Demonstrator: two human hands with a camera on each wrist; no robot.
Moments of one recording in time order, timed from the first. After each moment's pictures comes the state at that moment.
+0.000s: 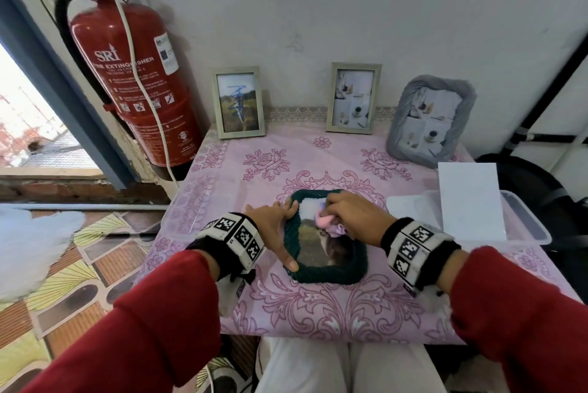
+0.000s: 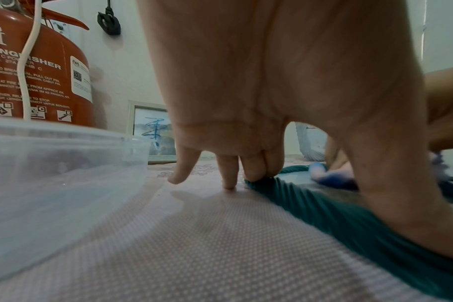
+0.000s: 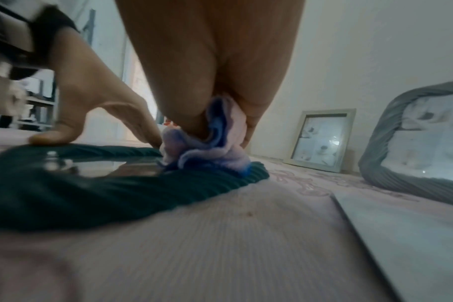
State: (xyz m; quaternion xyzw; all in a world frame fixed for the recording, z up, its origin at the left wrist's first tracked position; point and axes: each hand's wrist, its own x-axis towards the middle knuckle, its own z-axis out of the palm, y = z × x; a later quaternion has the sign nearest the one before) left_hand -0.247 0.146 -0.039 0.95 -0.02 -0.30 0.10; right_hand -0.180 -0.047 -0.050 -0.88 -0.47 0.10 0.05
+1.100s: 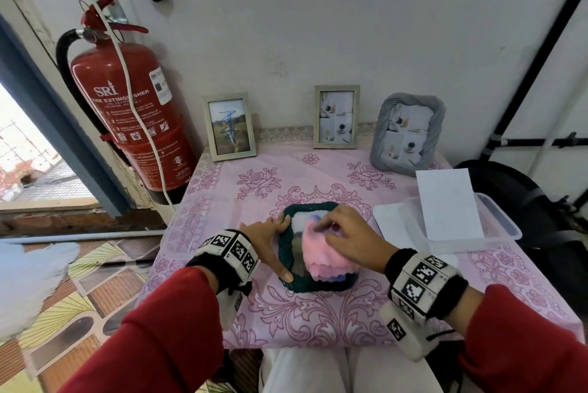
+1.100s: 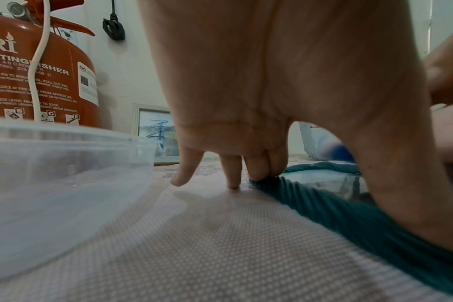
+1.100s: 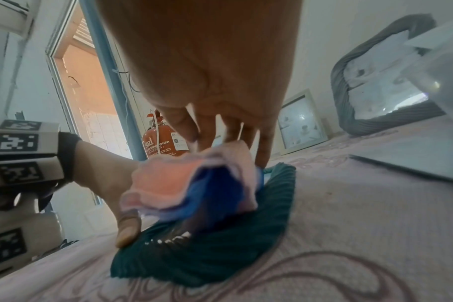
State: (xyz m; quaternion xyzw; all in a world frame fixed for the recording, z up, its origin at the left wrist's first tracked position) left_hand -0.252 0.146 -0.040 0.95 -0.02 -0.28 0.13; right_hand -0.224 -0.064 -0.039 -0.86 -0.34 0.09 0.37
